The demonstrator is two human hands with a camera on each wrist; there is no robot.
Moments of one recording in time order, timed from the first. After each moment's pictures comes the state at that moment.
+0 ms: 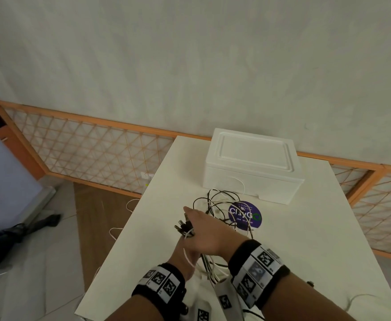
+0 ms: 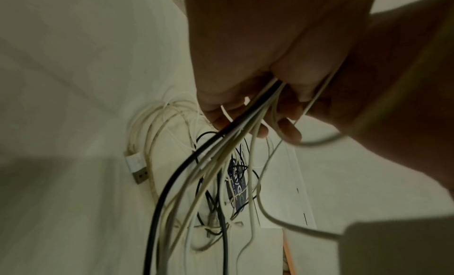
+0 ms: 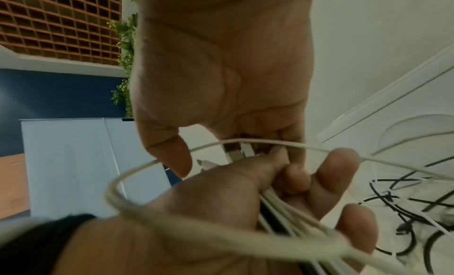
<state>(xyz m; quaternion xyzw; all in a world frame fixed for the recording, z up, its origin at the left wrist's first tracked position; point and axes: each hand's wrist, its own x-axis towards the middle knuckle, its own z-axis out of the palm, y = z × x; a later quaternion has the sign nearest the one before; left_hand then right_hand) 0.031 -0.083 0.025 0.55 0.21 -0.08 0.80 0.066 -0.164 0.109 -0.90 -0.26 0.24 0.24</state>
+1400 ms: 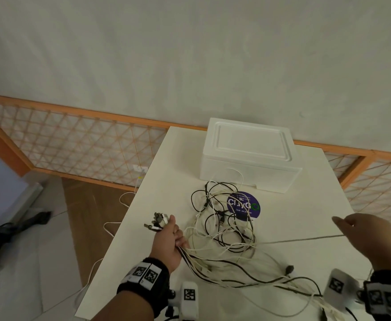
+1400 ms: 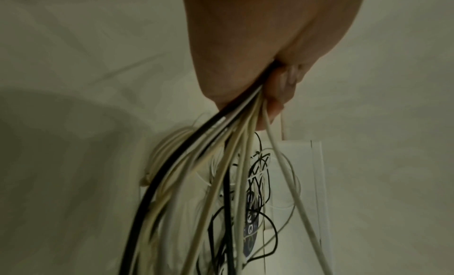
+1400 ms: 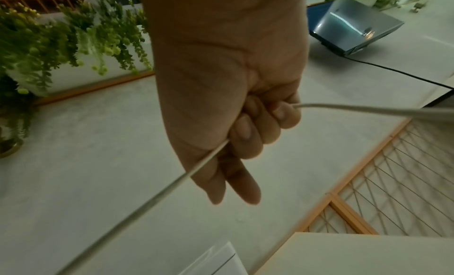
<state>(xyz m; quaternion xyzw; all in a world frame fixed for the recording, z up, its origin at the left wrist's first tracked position) 0.053 -0.033 -0.004 0.33 0.36 -0.10 0.87 0.068 -0.440 0.092 -0.99 0.15 -0.01 0.07</state>
